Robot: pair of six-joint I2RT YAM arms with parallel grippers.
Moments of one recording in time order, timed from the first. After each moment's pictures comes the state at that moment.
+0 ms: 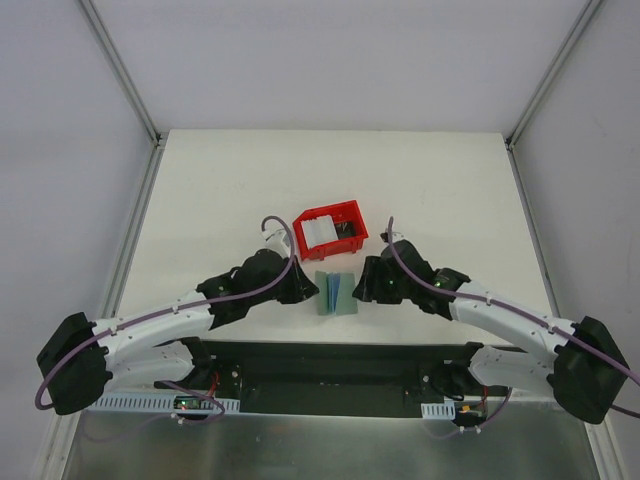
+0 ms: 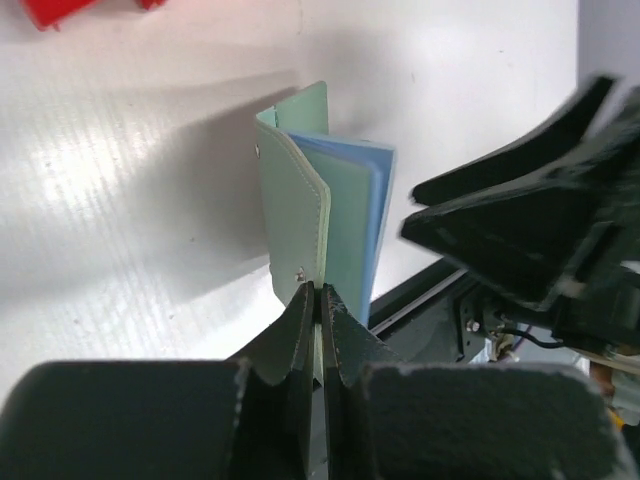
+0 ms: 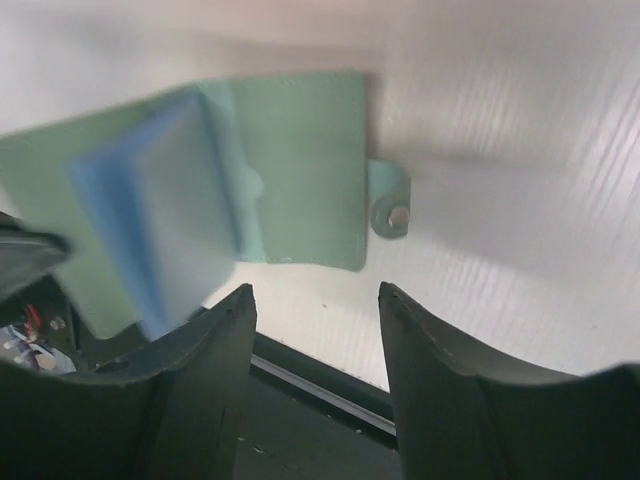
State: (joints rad) left arm -0.92 1.02 0.52 -0.07 0.00 -0.95; right arm 0.83 1.11 0.57 -0.35 -0.02 0.82
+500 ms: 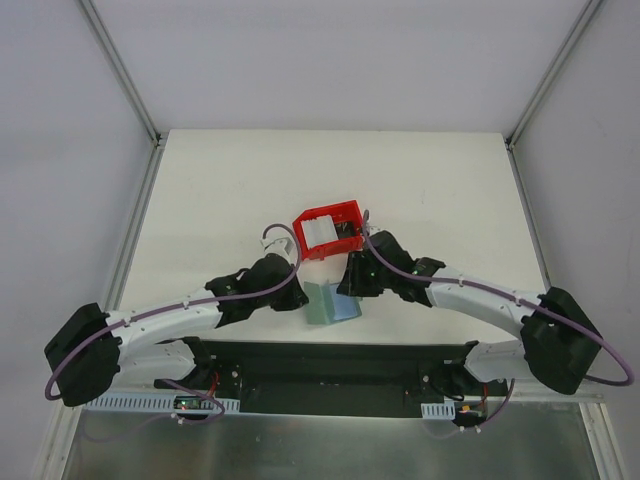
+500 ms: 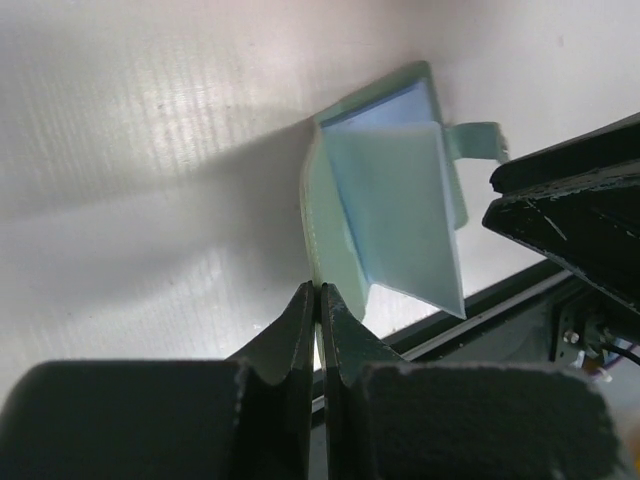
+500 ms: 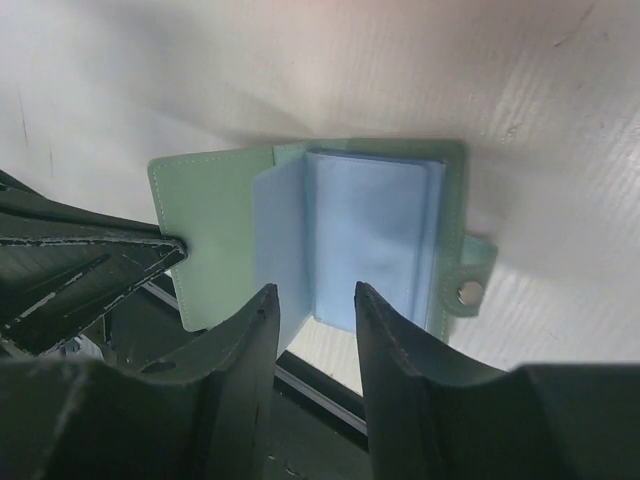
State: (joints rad) left arm -0.91 1.09 0.52 -0.20 -0.05 -0.92; right arm 0.86 1.29 0.72 -0.26 -0.08 0.76
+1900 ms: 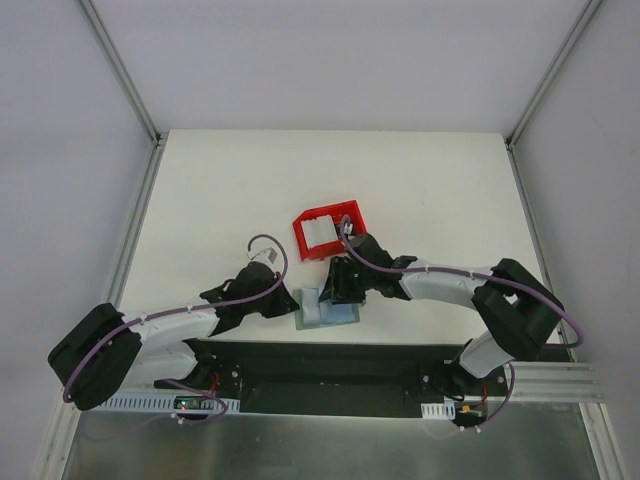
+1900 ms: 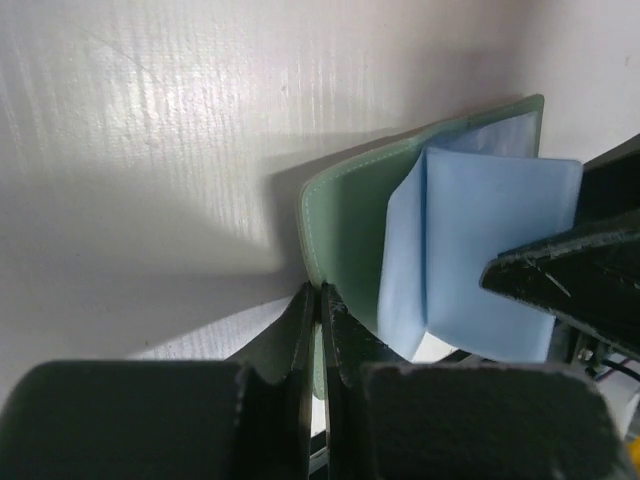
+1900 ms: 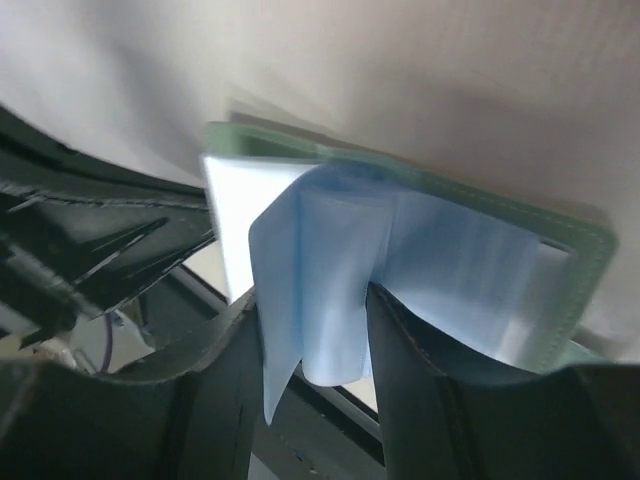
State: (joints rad) left arm -0.78 1.14 0.30 0.05 0.06 -0.94; right arm 0.87 1.56 0.75 -0.11 -0.25 0.86
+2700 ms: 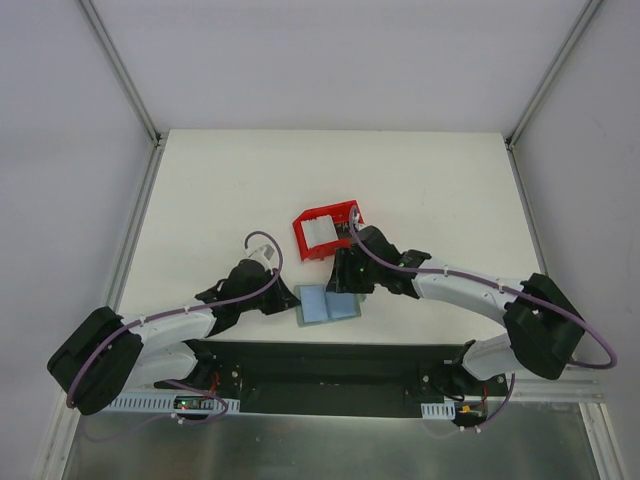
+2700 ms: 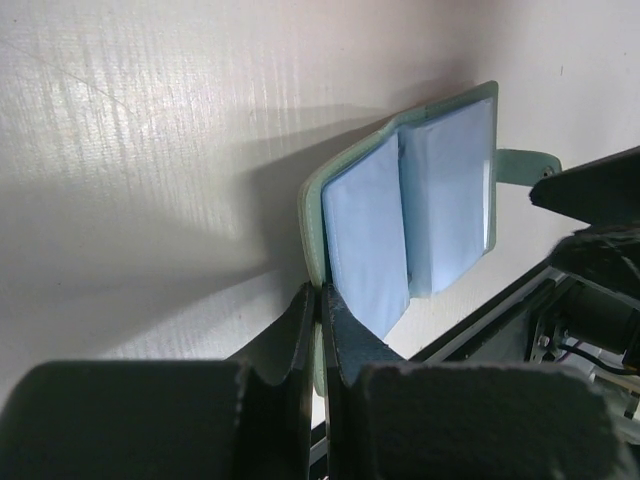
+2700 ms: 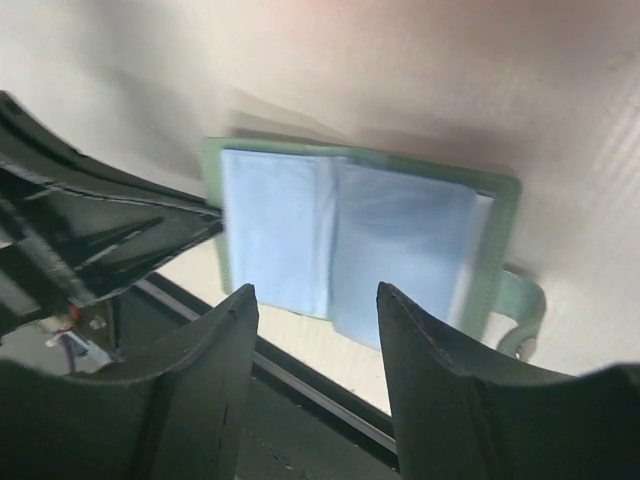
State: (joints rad) left arm -0.69 1.11 0.25 0.18 0.18 -0.95; right arm 0.88 1.42 0.83 -0.26 -0.10 0.78
